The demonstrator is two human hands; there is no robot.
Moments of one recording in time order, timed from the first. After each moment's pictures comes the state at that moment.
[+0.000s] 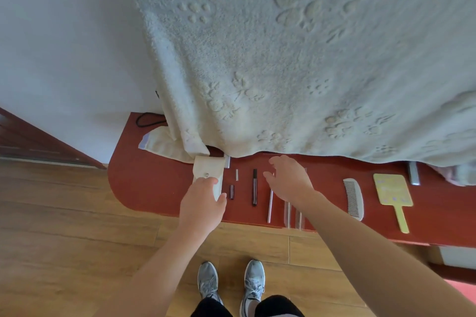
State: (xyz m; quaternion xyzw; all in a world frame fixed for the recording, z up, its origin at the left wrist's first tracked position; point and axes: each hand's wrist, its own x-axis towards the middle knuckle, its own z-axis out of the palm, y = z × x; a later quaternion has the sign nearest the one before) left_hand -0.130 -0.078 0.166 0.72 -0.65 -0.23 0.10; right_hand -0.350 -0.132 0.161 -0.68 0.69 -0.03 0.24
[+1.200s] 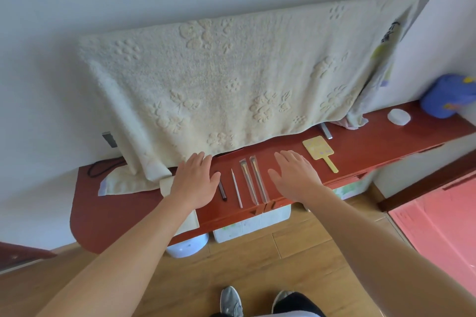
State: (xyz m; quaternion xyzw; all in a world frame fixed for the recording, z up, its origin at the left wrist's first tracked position) left_hand -0.160 -0.107 0.218 0.47 -0.88 -0.10 -0.04; right_hand -0.398 0.008 0.237 -0.59 0.80 -0.01 0.11
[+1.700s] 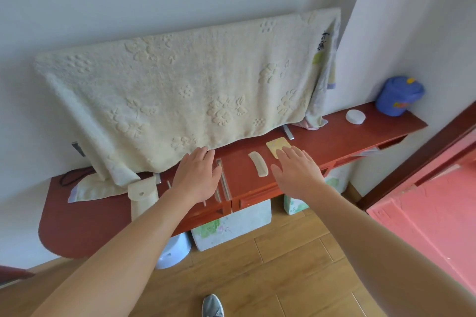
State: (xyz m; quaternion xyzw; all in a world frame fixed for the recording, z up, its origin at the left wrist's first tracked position) left_hand -0.256 -0.027 0.264 0.42 -0.90 -0.06 0.01; right_hand -0.480 0.104 0.276 -0.57 0.82 -0.03 0.05
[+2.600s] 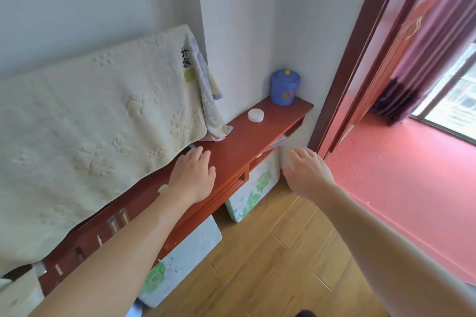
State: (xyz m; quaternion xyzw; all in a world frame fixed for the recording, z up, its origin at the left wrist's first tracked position) left_hand -0.510 0.031 0.269 0.24 -0.97 -0.06 0.02; right_hand -0.675 0.268 0.284 -0.37 0.93 -0.05 0.02
